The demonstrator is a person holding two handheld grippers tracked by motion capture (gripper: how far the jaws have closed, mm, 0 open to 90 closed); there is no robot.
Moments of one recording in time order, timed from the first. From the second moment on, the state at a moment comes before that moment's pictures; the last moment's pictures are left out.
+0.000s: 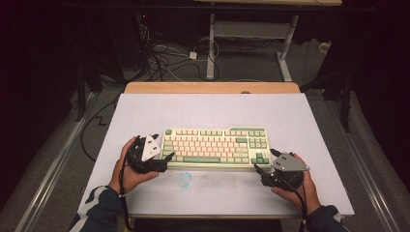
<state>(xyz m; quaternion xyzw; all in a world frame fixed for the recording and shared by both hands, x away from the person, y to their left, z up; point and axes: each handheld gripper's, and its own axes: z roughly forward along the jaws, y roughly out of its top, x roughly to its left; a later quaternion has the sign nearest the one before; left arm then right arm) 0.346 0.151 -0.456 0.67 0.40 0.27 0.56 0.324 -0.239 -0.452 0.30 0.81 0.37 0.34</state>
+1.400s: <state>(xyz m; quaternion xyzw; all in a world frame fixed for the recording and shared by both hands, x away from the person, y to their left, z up) 0.309 0.187 -0.489 0.68 0.46 0.26 0.51 0.381 -0.185 -0.446 0.28 0.87 0.34 0.22</state>
